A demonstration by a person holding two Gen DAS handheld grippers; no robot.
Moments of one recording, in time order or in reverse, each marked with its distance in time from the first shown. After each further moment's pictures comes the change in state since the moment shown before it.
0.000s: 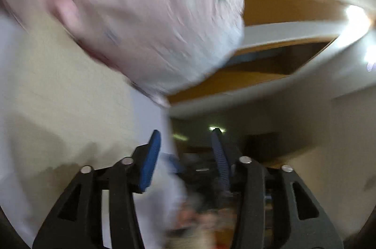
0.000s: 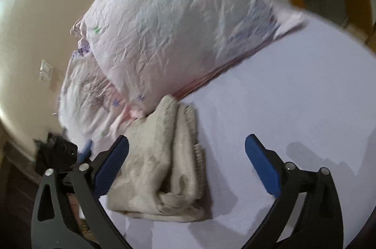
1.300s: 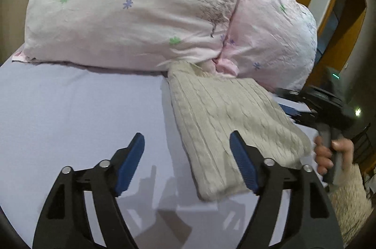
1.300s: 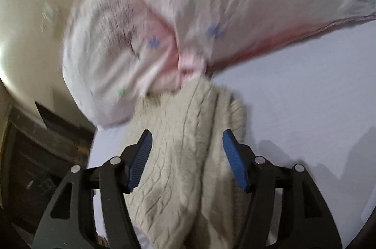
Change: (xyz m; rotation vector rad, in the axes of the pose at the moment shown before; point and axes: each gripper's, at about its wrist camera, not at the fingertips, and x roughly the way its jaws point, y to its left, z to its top) left arm -0.148 0.016 -0.087 0.453 -0.231 0.801; right arm 0.159 0.137 -0.045 -0.166 0.255 -0.005
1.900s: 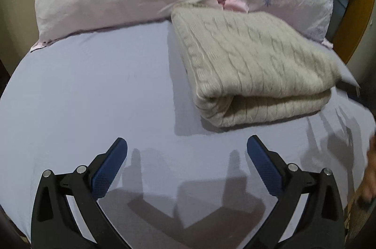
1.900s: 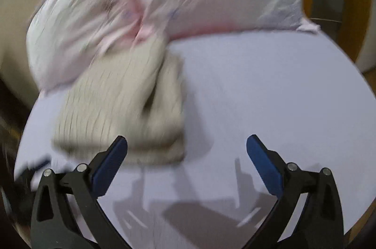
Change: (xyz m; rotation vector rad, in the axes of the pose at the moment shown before) left arm 0.021 -0.038 -0.066 0.126 0.193 0.255; right arm -0.086 0.027 -0.134 -0.167 -0.112 -0.429
